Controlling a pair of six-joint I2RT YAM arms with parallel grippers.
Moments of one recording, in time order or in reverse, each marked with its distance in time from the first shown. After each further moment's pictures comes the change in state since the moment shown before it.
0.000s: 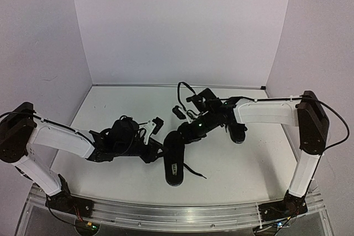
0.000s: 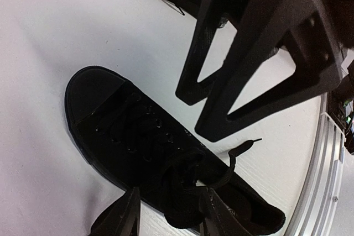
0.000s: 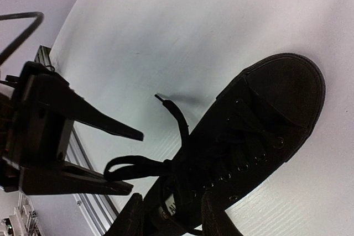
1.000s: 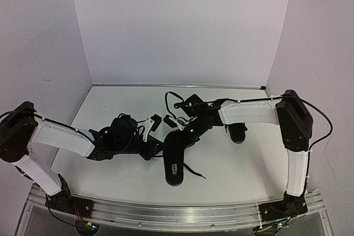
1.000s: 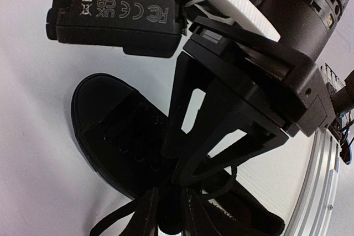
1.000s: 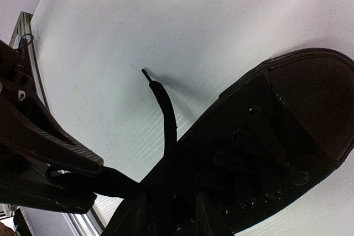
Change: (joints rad) left arm 0.035 0.007 -0.001 0.036 0.029 -0.025; right arm 0.018 0.175 0.138 -0.102 -0.023 -0.132
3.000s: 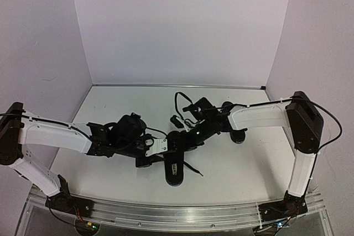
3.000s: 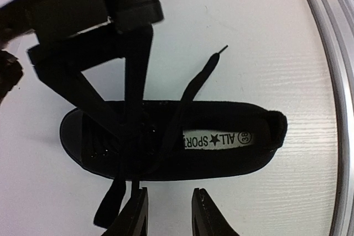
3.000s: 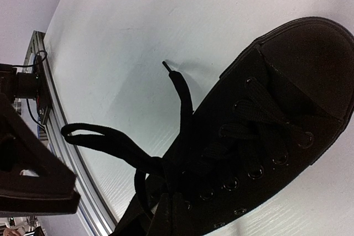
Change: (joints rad) left arm -0.104 -0.073 0.153 -0.441 -0.018 0.833; right arm -0.002 -0.110 -0.188 0.173 -0.026 0.144
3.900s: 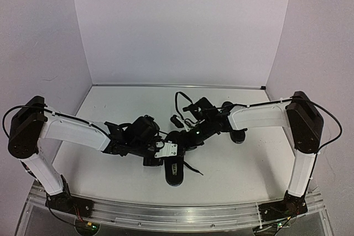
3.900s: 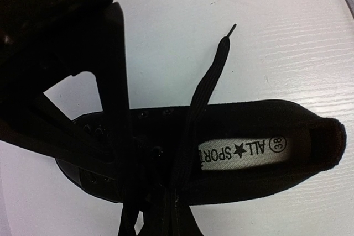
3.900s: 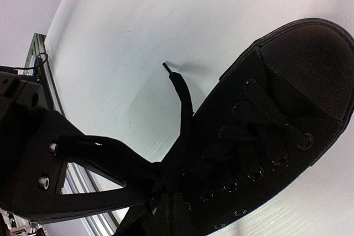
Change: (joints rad) left arm 0.000 0.203 0.102 0.011 -0.038 0.154; right arm 0.000 0.000 -0.002 0.009 0.000 0.012
